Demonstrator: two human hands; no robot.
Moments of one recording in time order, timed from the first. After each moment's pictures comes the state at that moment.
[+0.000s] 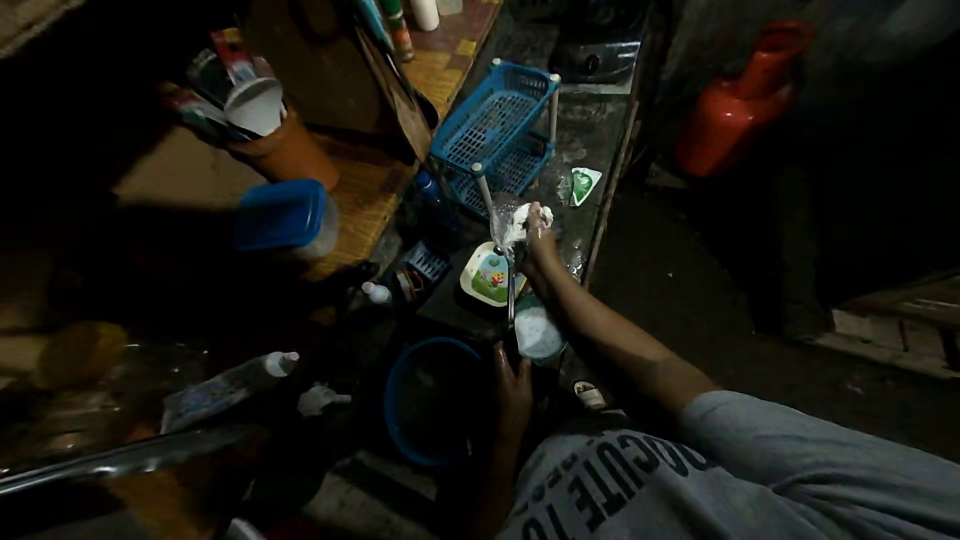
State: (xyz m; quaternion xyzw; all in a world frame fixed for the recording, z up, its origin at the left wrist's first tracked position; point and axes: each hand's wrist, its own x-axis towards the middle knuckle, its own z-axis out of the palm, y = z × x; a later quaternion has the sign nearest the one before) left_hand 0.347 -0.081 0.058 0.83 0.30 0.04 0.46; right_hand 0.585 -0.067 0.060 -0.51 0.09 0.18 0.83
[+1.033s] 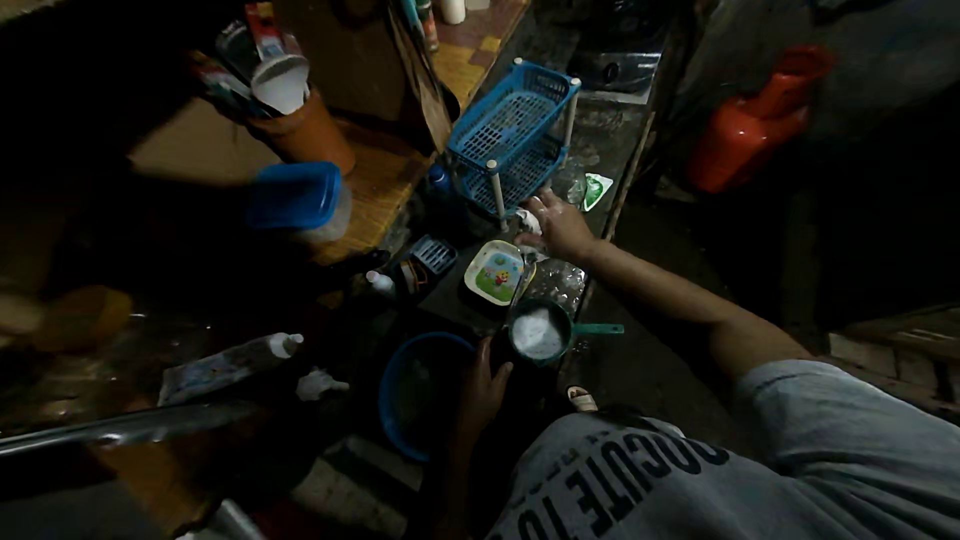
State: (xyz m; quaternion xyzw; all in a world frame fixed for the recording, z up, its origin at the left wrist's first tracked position) left_hand 0.333 -0.030 0.093 0.88 0.25 -0.09 0.40; right_hand 0.637 -0.115 0.076 -0.83 -0.47 -0.04 0.30
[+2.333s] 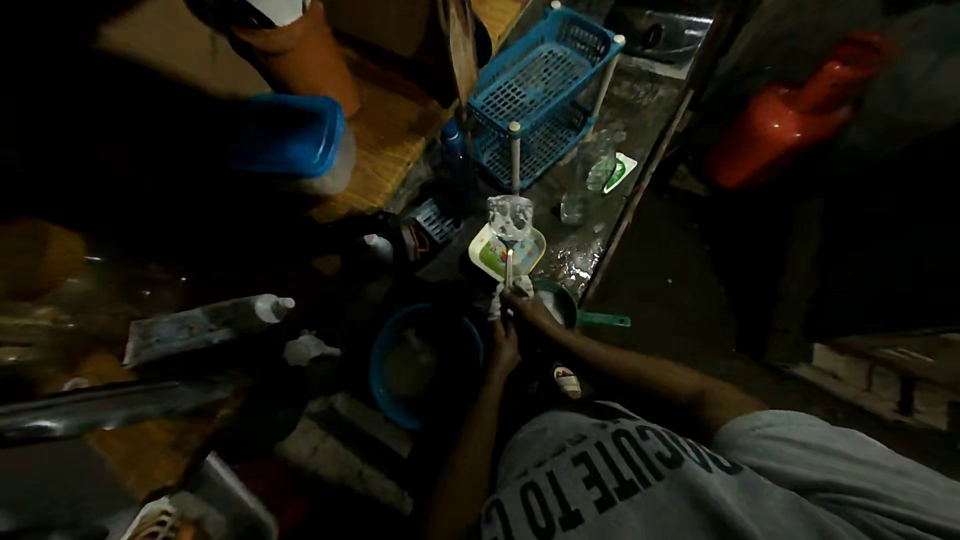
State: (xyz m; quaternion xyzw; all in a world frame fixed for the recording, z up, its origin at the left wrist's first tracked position) left_hand 0.383 -0.041 0.022 0.69 0.43 -0.13 0.58; right_hand 0.485 -0.087 -0.008 -0.67 -0.06 0.43 0.60
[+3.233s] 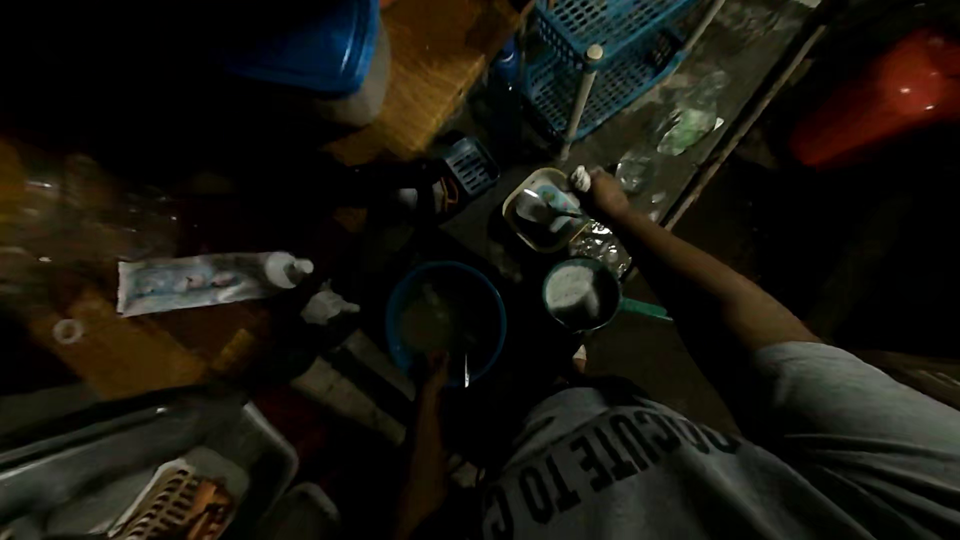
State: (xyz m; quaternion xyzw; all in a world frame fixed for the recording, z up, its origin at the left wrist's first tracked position) left_hand 0.198 0.069 -0.115 0.58 0.62 -0.12 0.52; right_hand 0.680 -0.032 -0.075 -0.89 -0.34 0.22 0.20
